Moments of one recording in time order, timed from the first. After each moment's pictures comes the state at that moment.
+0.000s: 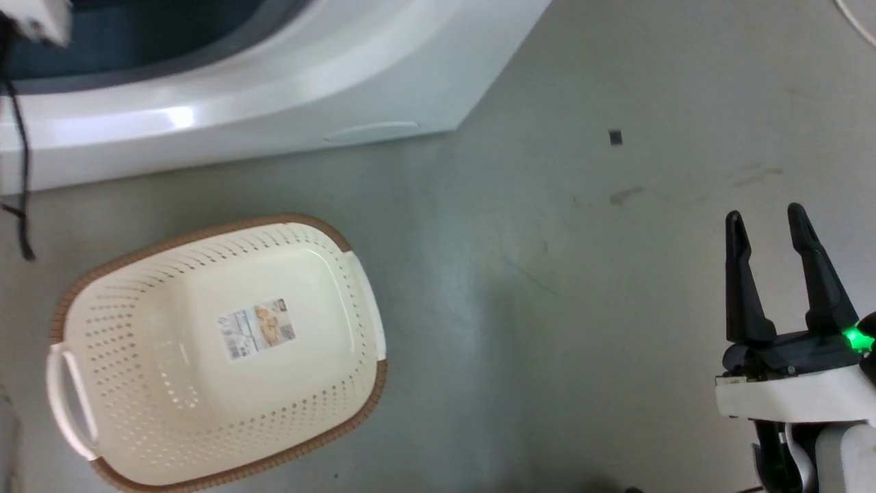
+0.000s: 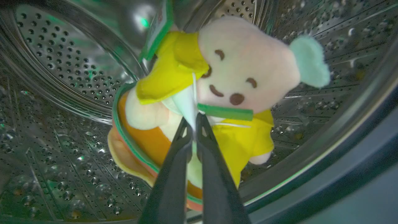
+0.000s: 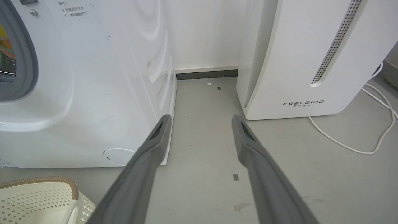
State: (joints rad) left arm -1.11 0.47 -0.12 0.49 -0.13 -0.12 0.04; right arm -0.16 -0.05 -0.08 -0.08 0.18 0.13 -0.26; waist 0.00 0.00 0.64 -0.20
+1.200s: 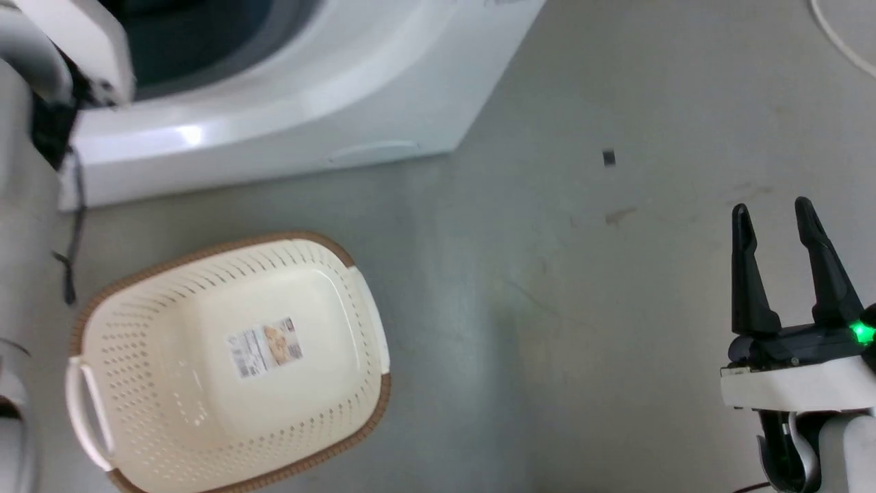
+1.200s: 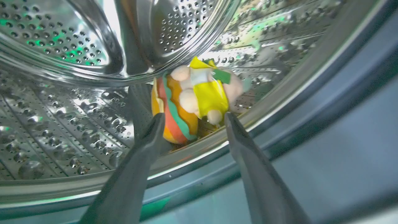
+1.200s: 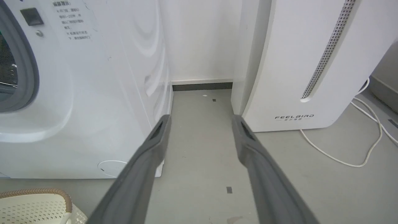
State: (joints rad) left arm -1.27 0.48 -0.46 0.97 -0.33 -0.13 -0.07; right arm -0.19 -0.05 -0.09 -0.05 0.16 0.13 -0.26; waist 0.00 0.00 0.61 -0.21
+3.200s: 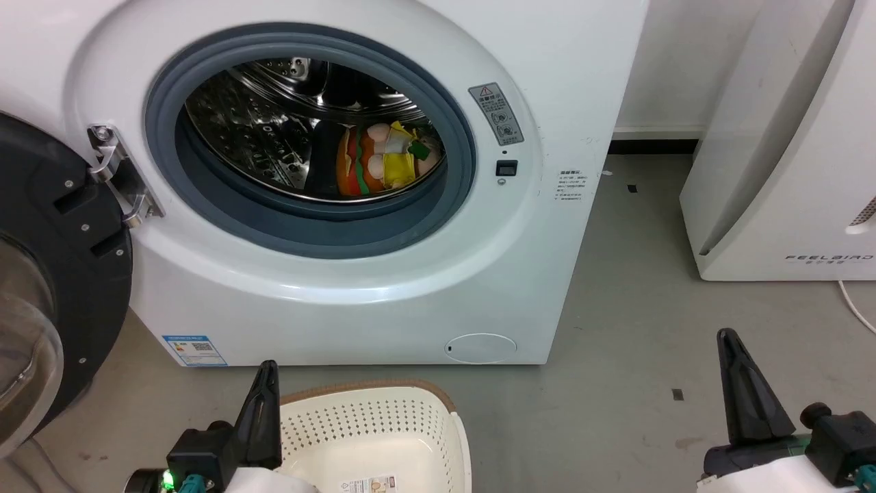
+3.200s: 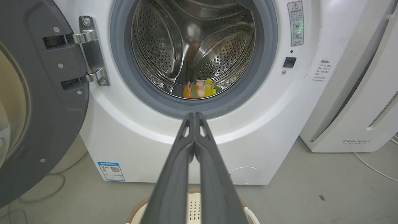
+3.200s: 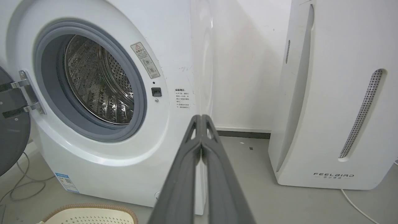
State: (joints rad) left arm 0.05 0.14 -0.14 0.09 -0.22 0.10 -0.25; right arm 0.06 -0.05 -0.06 -0.02 0.10 0.13 -0.25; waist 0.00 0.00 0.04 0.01
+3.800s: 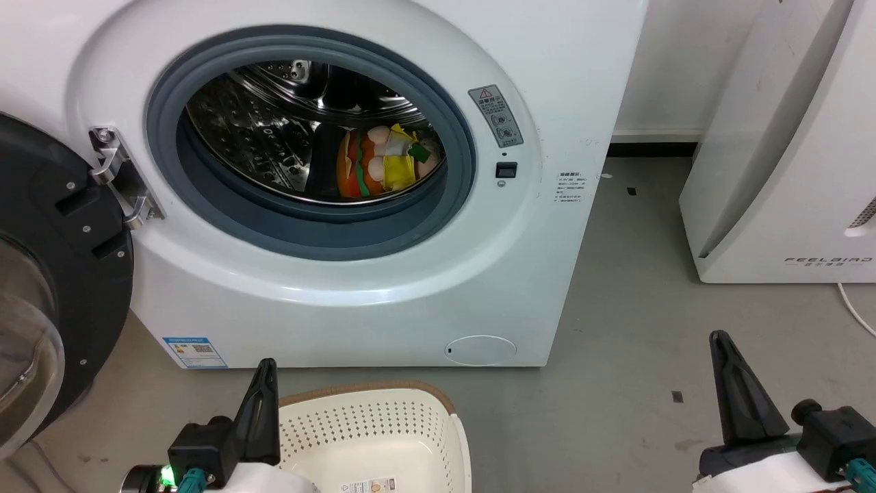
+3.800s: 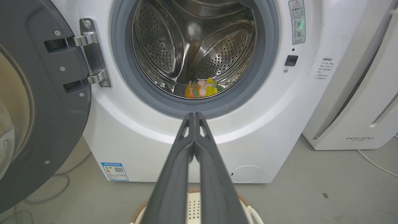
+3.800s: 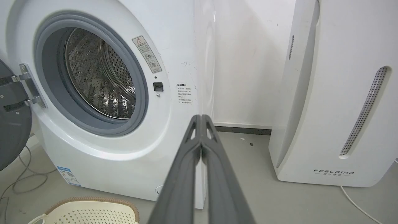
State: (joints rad) left arm 0.04 0.13 -0.12 0.08 -0.19 0.09 -0.21; right arm 0.05 -0.05 -0.05 -0.02 0.09 0.13 -0.21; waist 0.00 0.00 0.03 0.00
